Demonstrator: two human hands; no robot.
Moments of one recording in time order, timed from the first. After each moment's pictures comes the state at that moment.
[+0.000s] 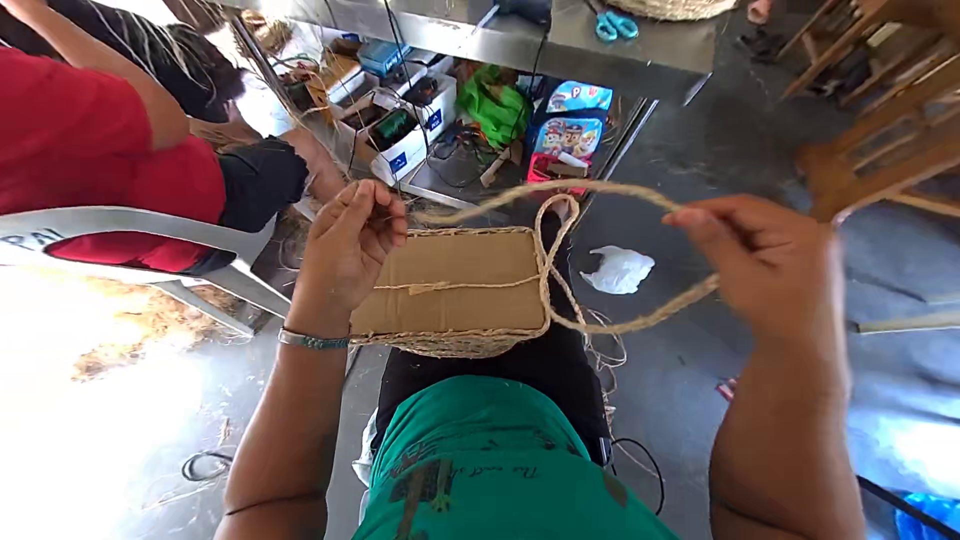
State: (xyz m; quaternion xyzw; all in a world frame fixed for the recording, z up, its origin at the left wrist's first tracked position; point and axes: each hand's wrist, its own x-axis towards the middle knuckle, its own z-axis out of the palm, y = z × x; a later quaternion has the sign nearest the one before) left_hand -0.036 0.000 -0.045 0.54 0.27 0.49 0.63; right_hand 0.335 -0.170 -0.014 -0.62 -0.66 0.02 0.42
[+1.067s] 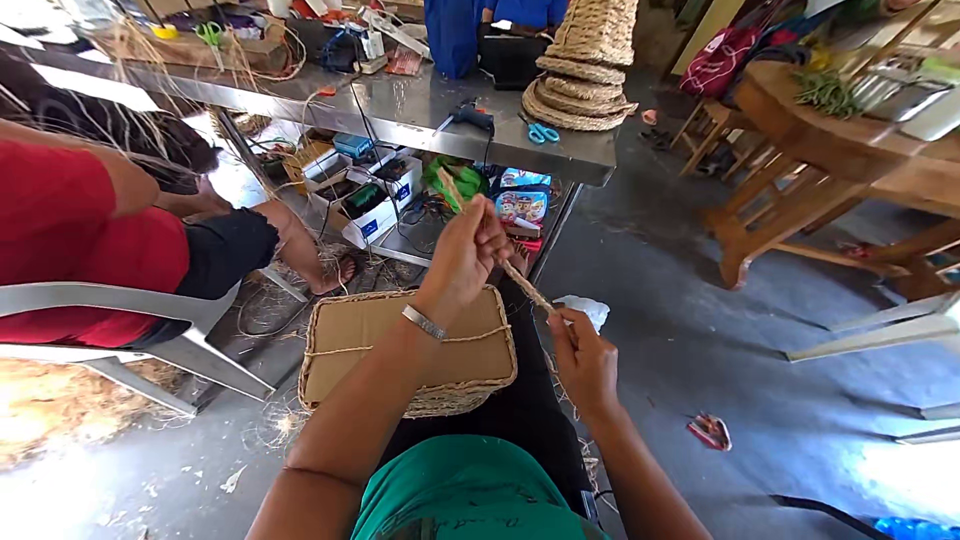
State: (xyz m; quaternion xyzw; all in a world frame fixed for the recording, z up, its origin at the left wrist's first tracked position) left_hand 0.127 0.022 -0.029 0.47 0.10 0.42 0.77; right_hand 0.274 -0.149 -0.142 -0.68 -0.56 -0.08 0.47
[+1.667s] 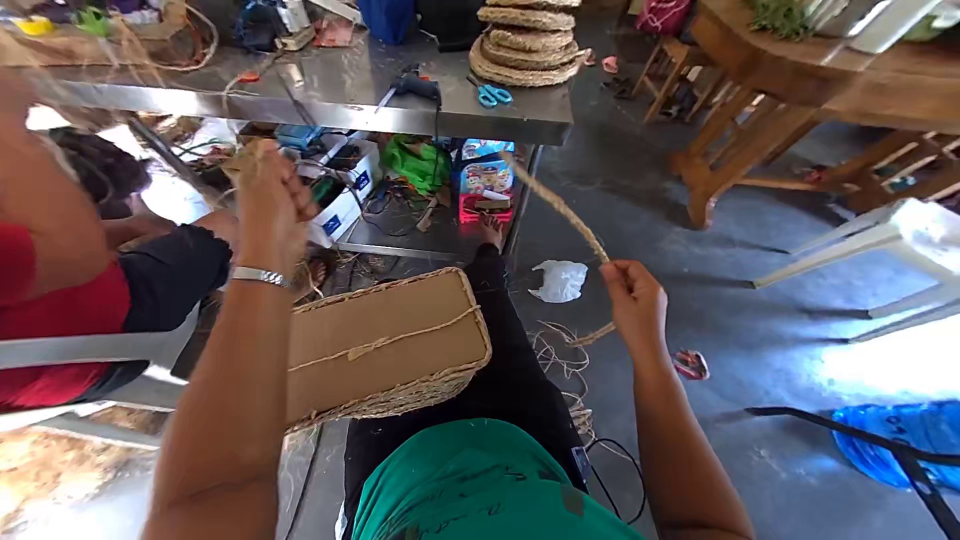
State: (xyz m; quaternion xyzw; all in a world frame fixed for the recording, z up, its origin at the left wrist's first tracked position) left_hand 0.024 0.156 -0.019 0.58 0.34 0.52 0.52; right_hand 0.368 -0.187 -0.126 -0.78 -0.39 0.02 0.49
